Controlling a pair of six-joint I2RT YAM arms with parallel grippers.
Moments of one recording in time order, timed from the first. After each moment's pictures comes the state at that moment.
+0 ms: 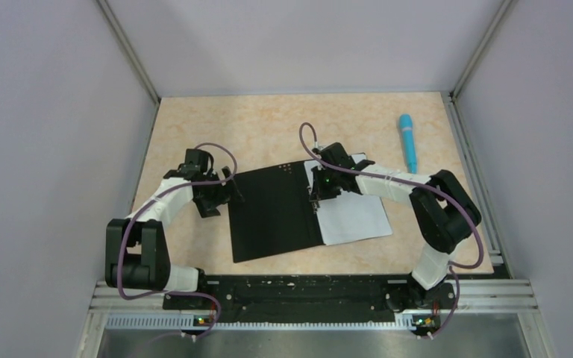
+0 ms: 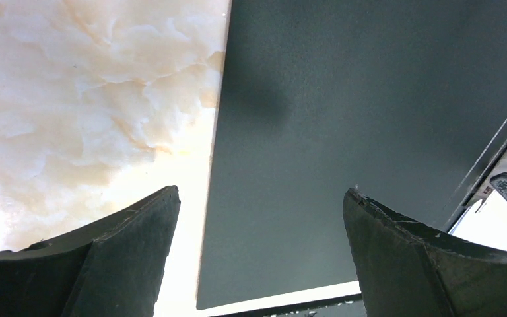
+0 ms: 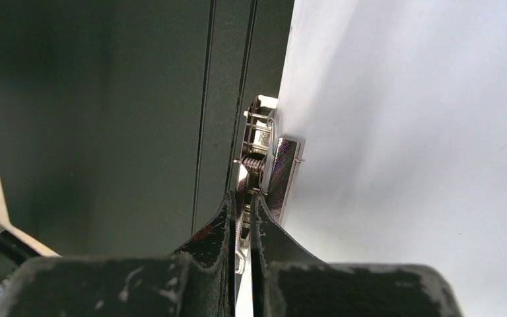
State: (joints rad) left arm -0.06 1.39 0.83 -0.60 0.20 -0.55; right arm 0.66 1.76 1.06 -0.26 -0.17 0.44
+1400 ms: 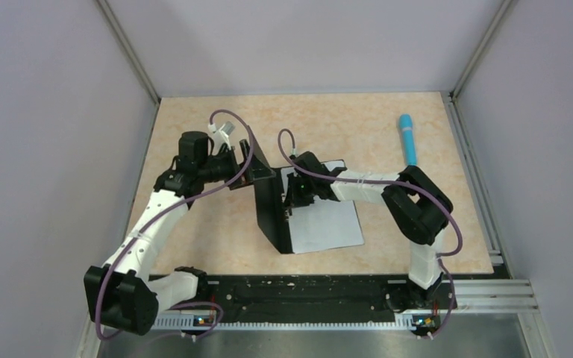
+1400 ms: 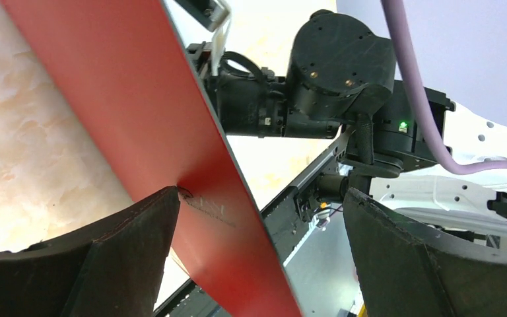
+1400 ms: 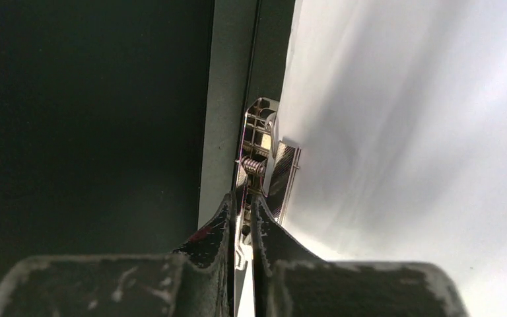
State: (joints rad) left arm -0.22 1.13 0.94 -0.40 0.73 -0.64; right arm 0.79 1.90 1.15 -0.15 -0.20 0.67
